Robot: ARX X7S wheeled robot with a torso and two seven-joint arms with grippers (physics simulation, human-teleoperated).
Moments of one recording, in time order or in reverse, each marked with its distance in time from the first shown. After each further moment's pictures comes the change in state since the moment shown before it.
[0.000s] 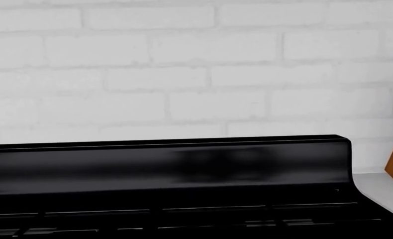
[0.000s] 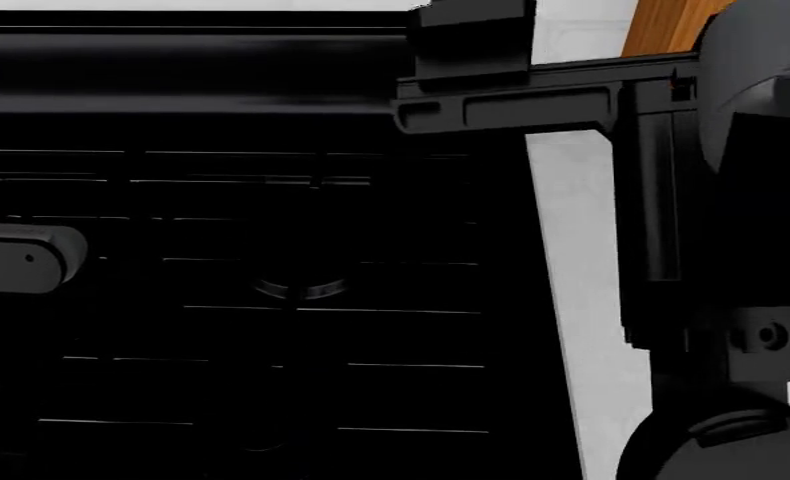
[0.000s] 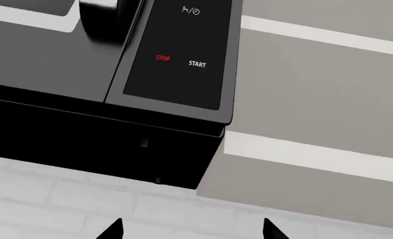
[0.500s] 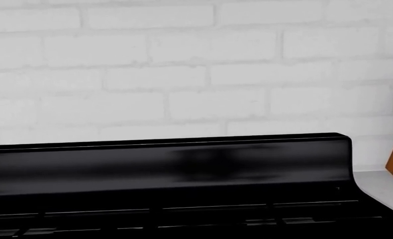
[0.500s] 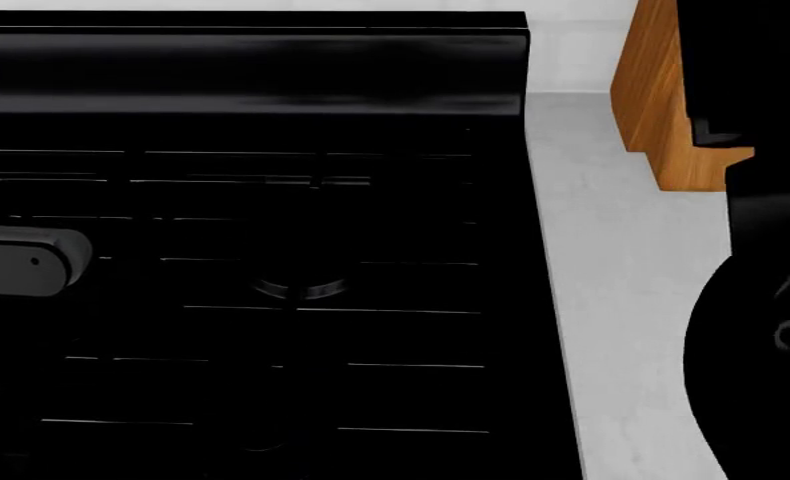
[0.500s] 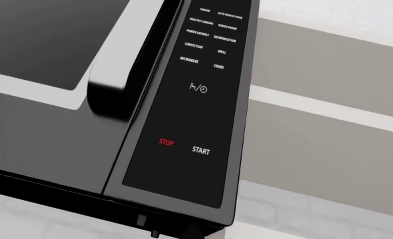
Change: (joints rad) left arm 0.001 -0.011 0.015 -0.012 -0.005 0.016 -0.009; right arm 0.474 -0.028 0.005 0.043 0.101 0.345 -0.030
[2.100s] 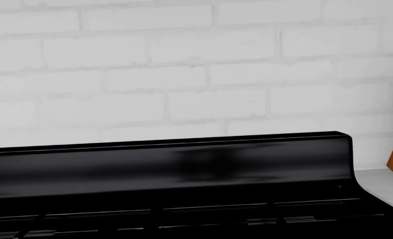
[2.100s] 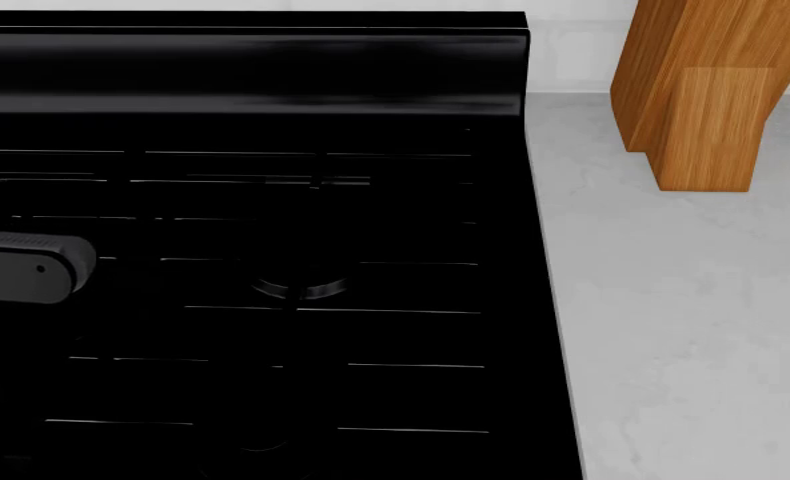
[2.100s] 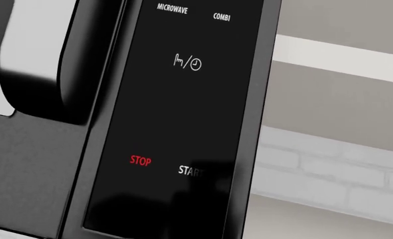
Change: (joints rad) left arm 0.005 -0.029 0.032 -0.024 -0.018 0.047 -0.024; right arm 0.624 0.122 -0.132 0.871 0.716 0.053 0.391
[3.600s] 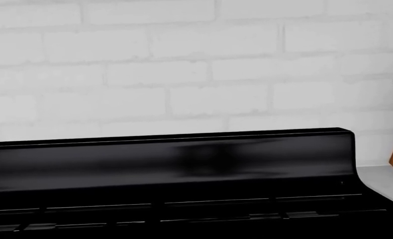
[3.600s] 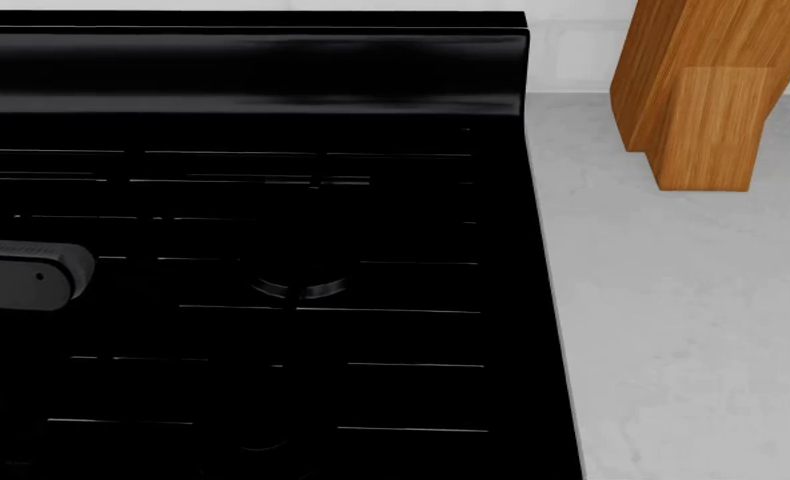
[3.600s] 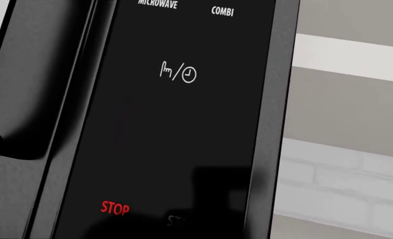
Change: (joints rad) left arm 0.011 -0.021 0.014 -0.028 -0.027 0.041 -0.018; right arm 0.054 0.001 -0.267 0.317 -0.190 -0.387 -0.266
